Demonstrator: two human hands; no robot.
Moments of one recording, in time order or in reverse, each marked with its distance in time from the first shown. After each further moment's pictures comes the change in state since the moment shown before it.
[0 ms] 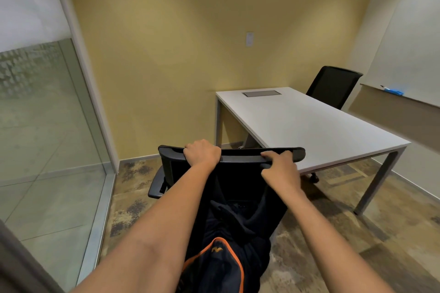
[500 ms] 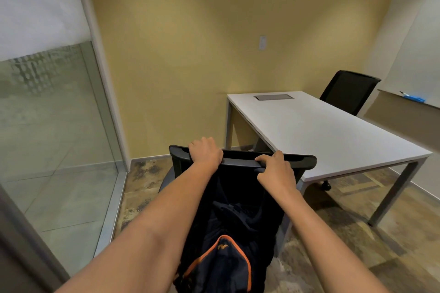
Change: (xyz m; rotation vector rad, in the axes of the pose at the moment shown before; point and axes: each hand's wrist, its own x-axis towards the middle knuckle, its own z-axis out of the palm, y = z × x) left_hand 0.017 -0.018 -0.017 0.166 0.061 0.127; right_hand 0.003 -0.034 0.013 -0.121 -0.098 -0.148
